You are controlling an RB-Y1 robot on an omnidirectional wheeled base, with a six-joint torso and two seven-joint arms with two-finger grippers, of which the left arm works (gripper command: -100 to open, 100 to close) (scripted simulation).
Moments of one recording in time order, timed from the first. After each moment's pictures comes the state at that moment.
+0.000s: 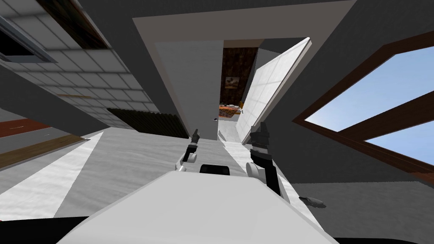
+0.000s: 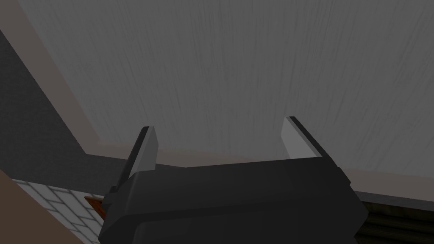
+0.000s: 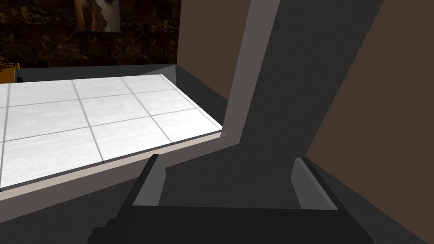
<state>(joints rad) 0.13 0.09 -0.06 -1.37 0.06 -0.64 -0.02</state>
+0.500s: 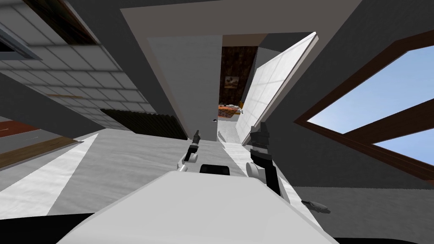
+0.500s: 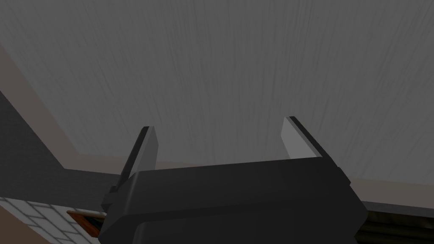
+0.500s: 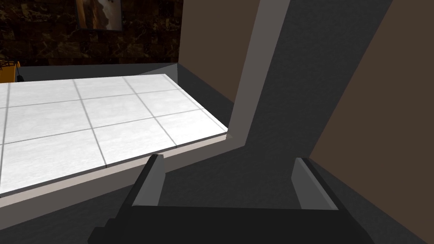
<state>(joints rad) 0.08 0.09 -0.06 -1.24 0.08 -0.67 -0.04</state>
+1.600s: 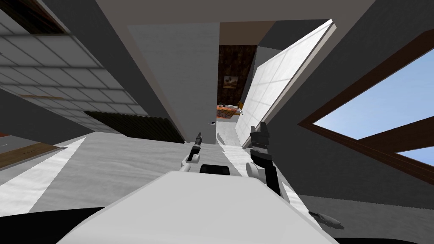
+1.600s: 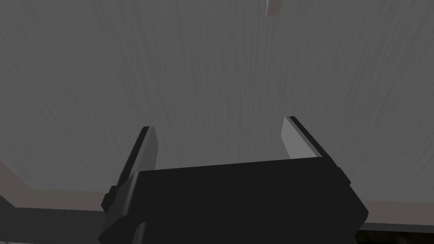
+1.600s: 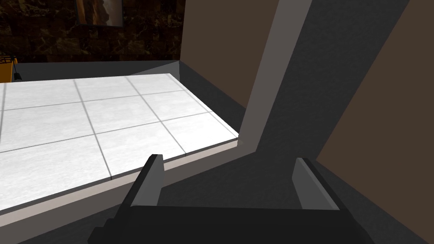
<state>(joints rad) -0.03 0.06 -0.07 -0.98 0.13 -0.73 -0.09</state>
